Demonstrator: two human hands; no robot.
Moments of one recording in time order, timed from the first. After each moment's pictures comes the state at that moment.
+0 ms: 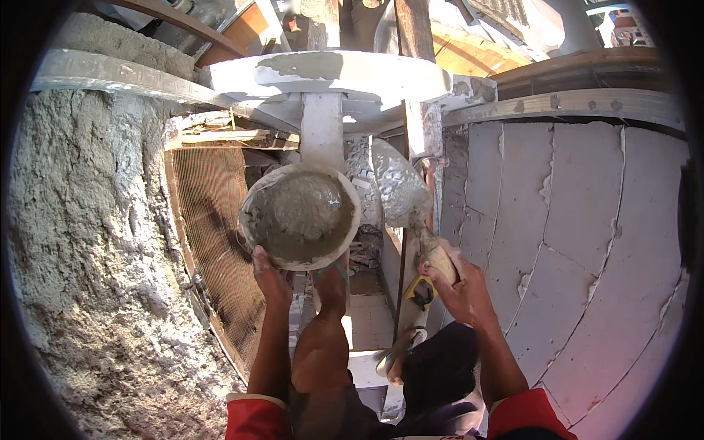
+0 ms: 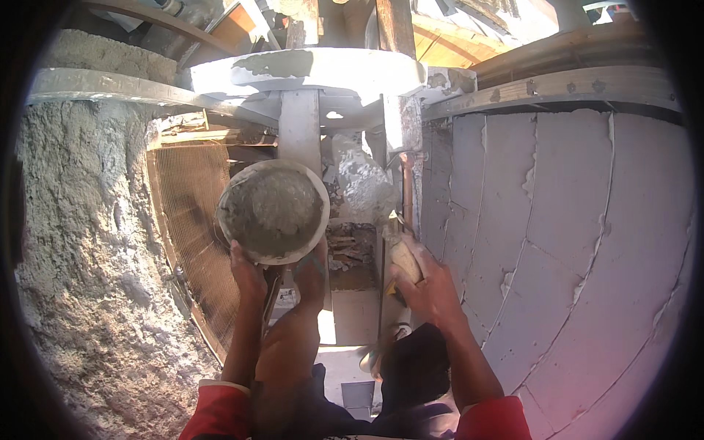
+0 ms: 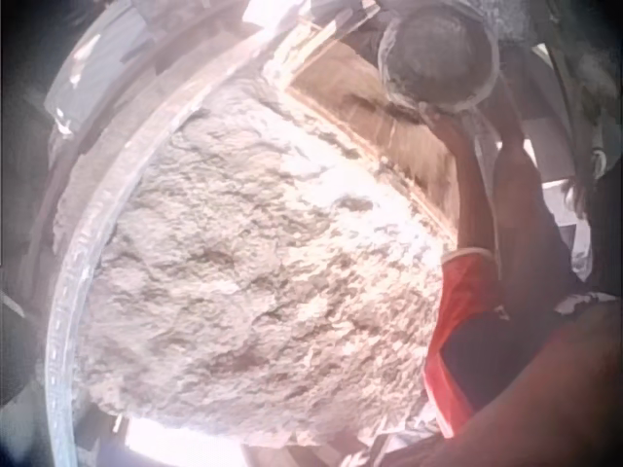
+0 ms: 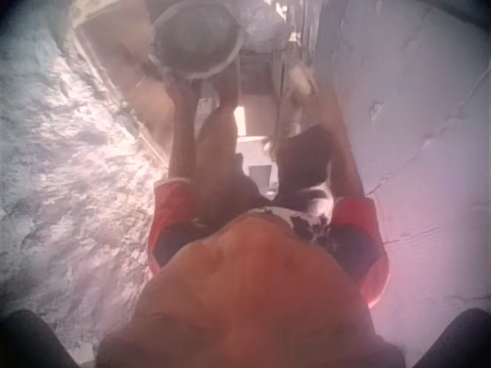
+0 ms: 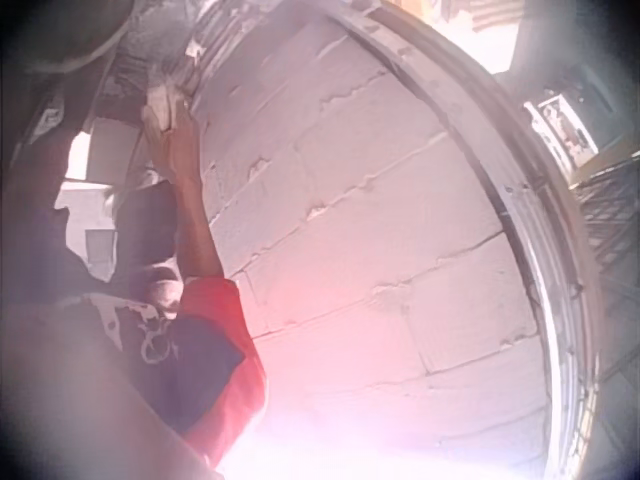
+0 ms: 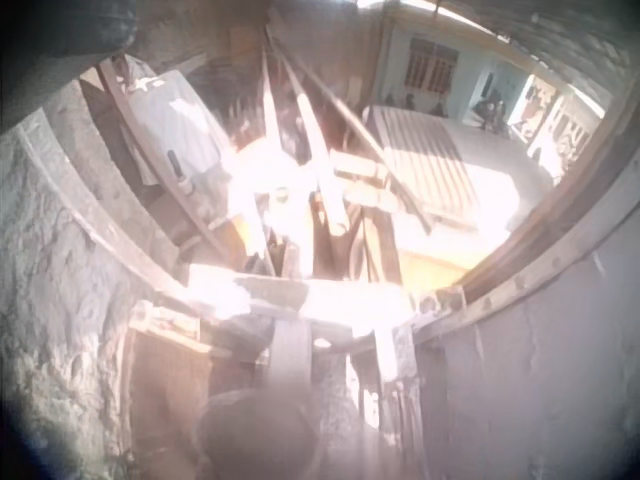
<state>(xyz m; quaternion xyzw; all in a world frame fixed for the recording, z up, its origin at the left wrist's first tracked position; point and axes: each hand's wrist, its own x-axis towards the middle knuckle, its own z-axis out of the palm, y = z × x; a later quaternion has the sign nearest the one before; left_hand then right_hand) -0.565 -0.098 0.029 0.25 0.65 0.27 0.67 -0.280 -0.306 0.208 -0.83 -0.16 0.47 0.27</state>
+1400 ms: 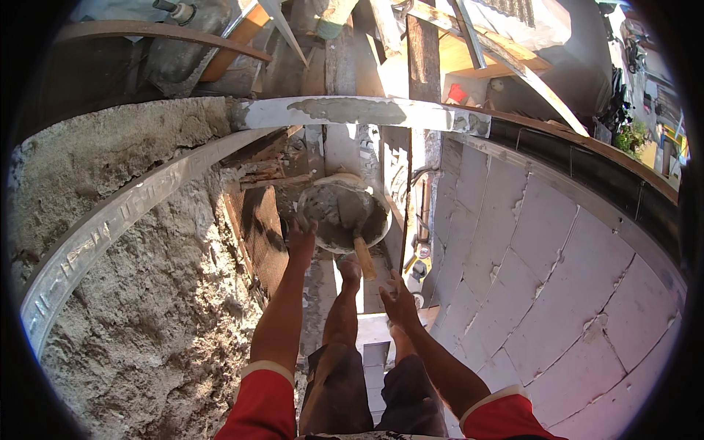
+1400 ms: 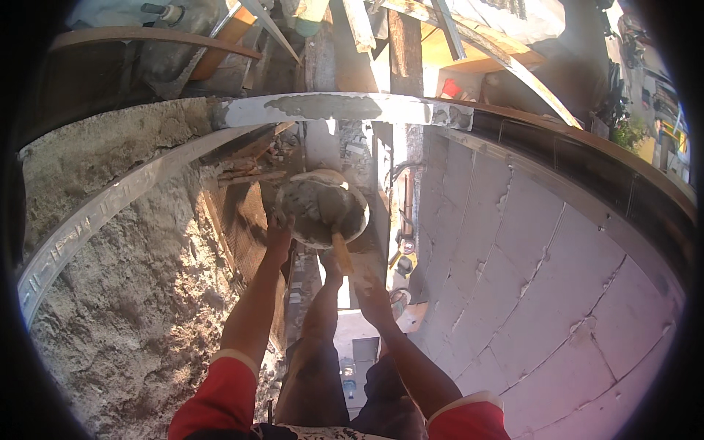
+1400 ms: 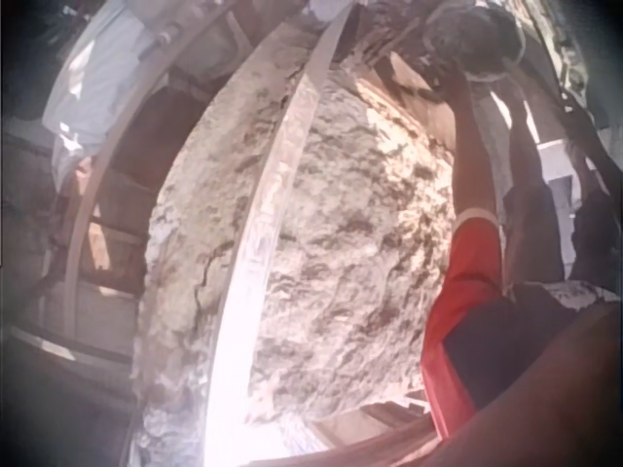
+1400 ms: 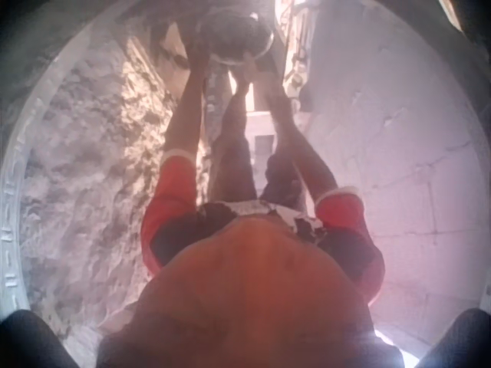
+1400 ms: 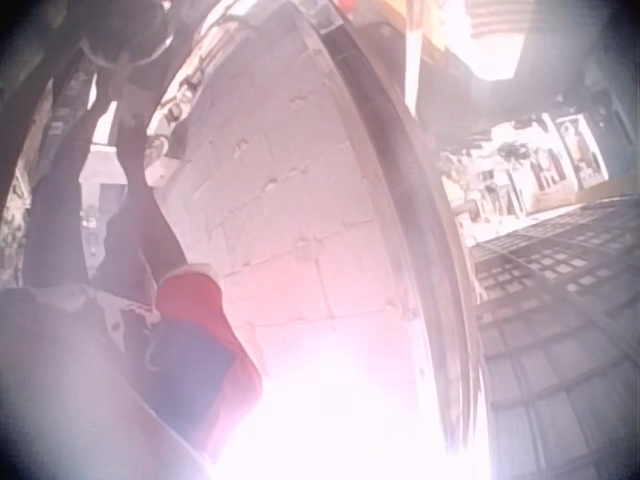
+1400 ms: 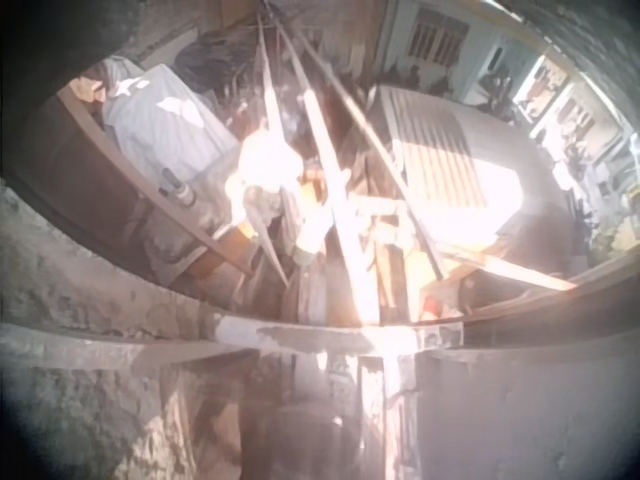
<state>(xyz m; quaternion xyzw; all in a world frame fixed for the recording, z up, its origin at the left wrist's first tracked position) -0.503 0.017 0.042 0.46 0.64 -0.03 0.61 -0.384 -0.230 0.228 -0.81 0.04 0.53 0.22</state>
